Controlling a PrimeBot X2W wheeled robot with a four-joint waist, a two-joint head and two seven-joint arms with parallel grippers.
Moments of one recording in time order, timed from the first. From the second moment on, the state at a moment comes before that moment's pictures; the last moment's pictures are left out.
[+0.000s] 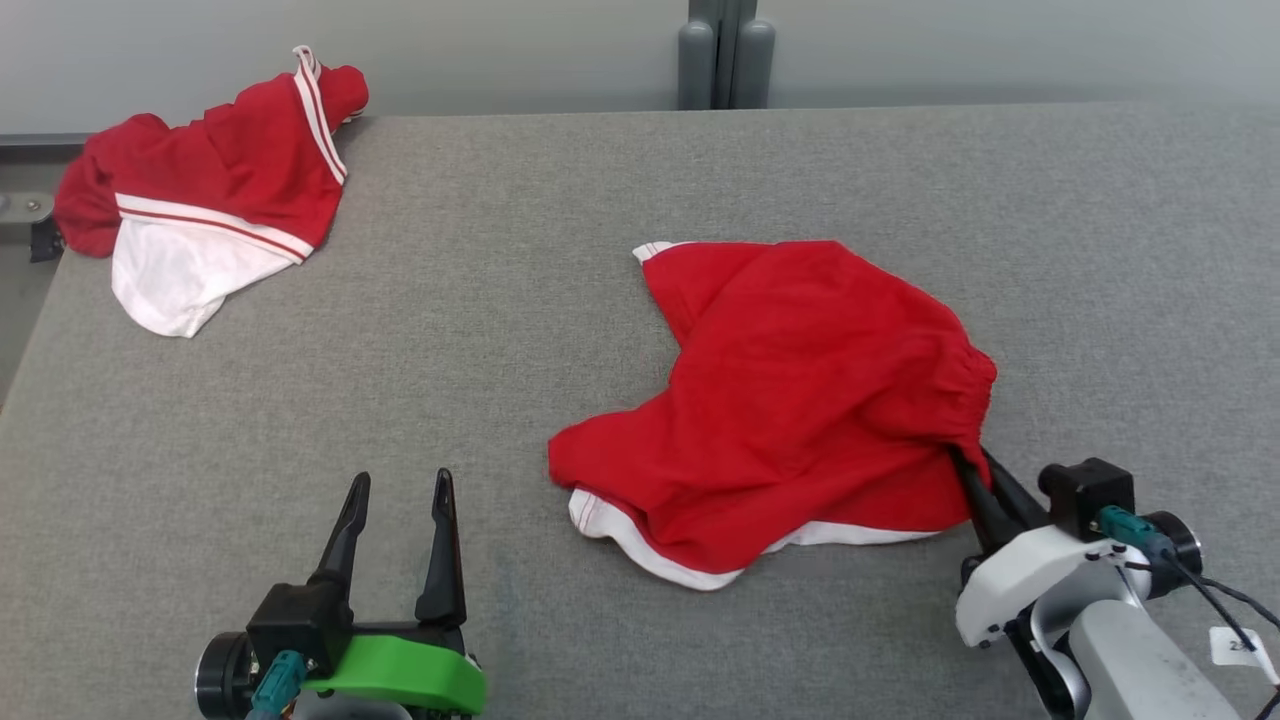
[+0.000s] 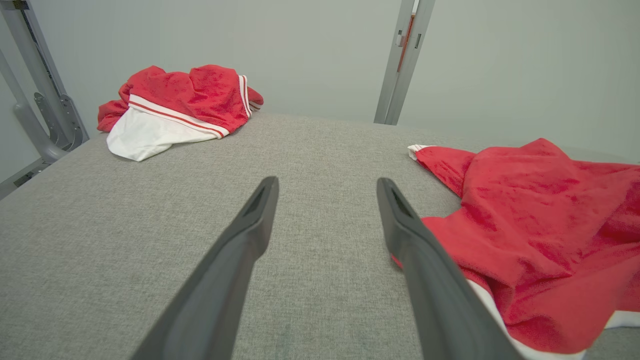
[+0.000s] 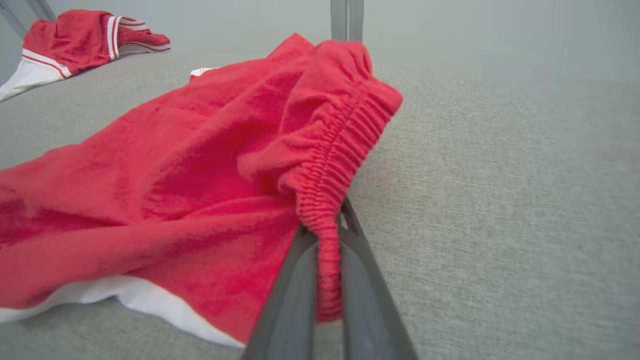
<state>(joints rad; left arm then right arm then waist) -0.01 0.05 -0.19 0.15 -0.25 0.01 -0.26 -0.25 -0.21 0.23 0.56 0.25 0.13 -0.26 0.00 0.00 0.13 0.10</state>
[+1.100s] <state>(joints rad) -0.08 0.05 -0.20 0.15 -0.25 0.02 -0.26 -0.49 -0.20 0.14 0.74 0.25 0.13 -0.22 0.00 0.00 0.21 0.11</state>
